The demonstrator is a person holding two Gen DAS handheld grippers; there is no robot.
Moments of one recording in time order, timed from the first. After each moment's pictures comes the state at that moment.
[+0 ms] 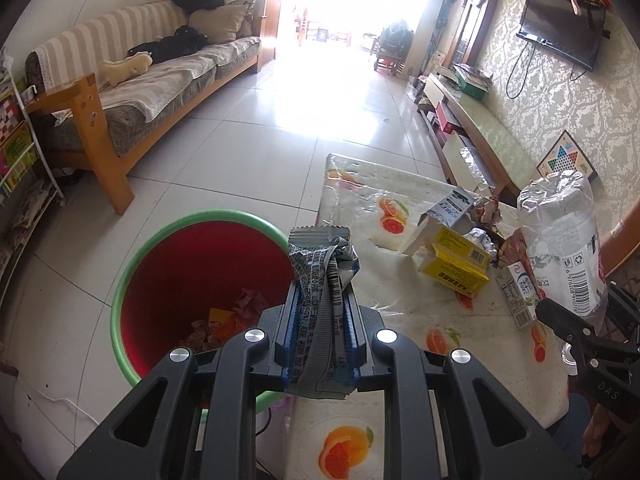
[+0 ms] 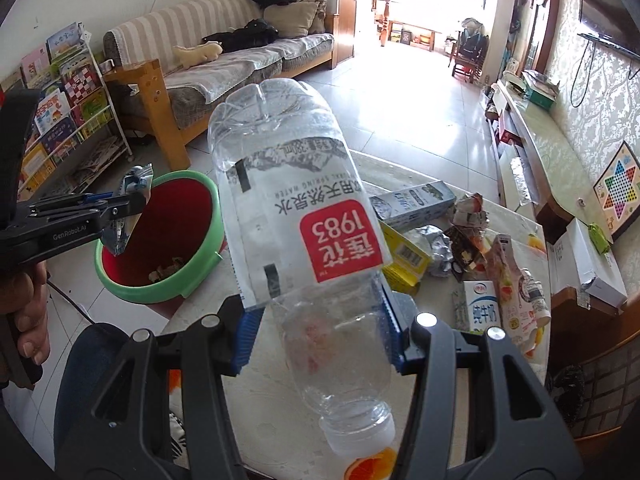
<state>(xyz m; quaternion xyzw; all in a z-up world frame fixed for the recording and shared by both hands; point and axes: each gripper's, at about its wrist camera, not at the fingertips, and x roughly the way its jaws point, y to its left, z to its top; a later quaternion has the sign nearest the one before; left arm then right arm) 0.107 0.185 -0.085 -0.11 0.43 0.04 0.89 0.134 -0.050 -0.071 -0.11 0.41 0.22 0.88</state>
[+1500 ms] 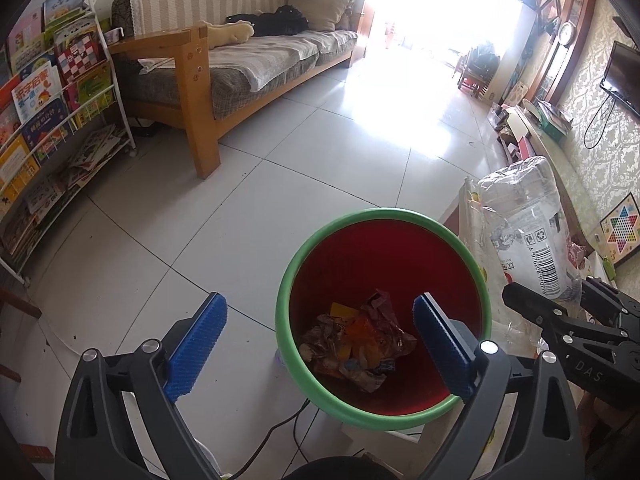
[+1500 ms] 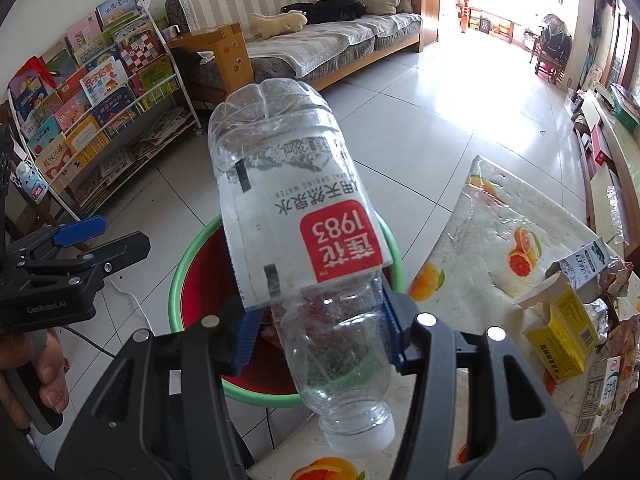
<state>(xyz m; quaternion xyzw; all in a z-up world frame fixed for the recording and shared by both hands) 0.069 0.343 -0.114 -0.16 0.44 0.16 0.87 0.163 0.152 -0.115 -0.11 0.45 0.34 0.82</state>
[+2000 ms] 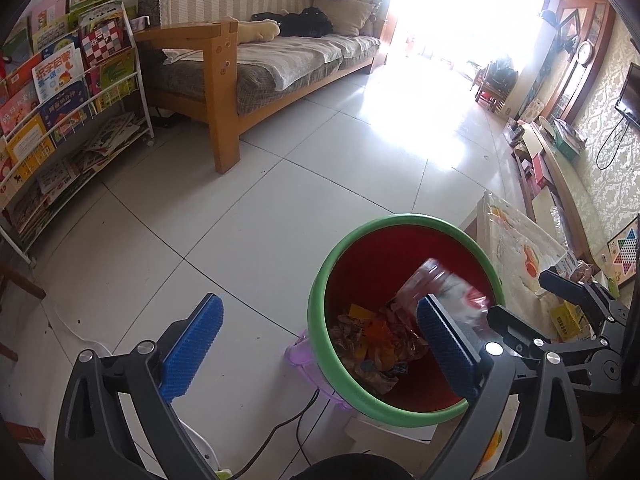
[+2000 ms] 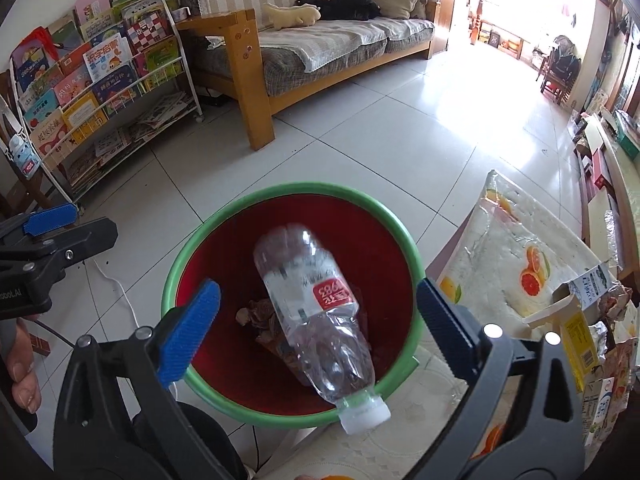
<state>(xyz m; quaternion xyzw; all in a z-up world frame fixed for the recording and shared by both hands) 0.055 0.366 -0.117 -0.18 0.43 0.19 0.86 0.154 0.184 -0.124 -0.16 0.43 0.33 0.82</state>
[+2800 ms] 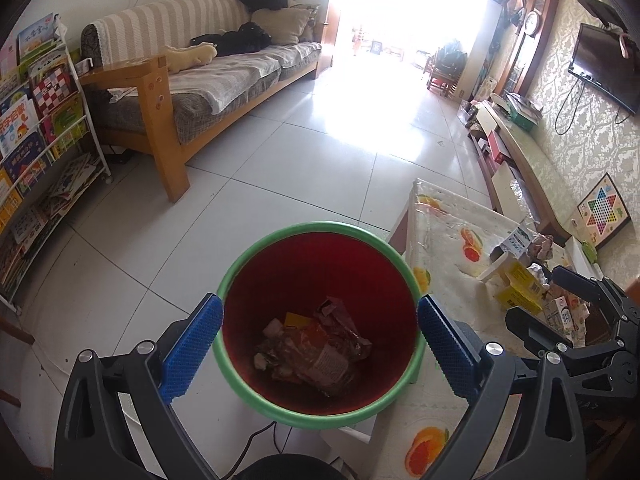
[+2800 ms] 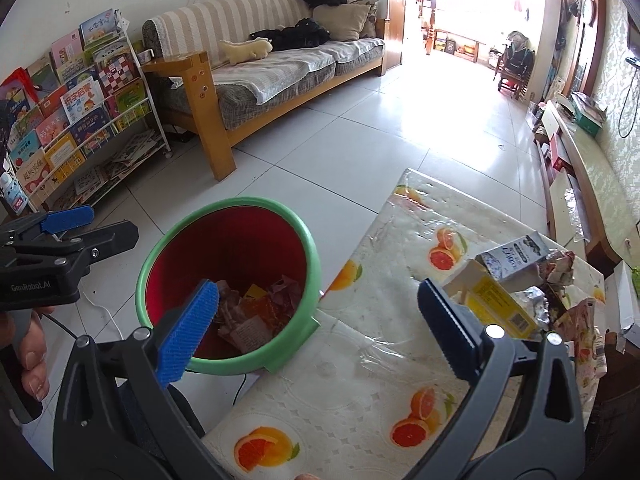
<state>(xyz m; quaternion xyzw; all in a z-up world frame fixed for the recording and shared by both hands) 0.087 0.273 -0.080 -0.13 0.42 0.11 0.89 0.153 0.065 -0.078 -0.11 0.40 0.28 0.87</state>
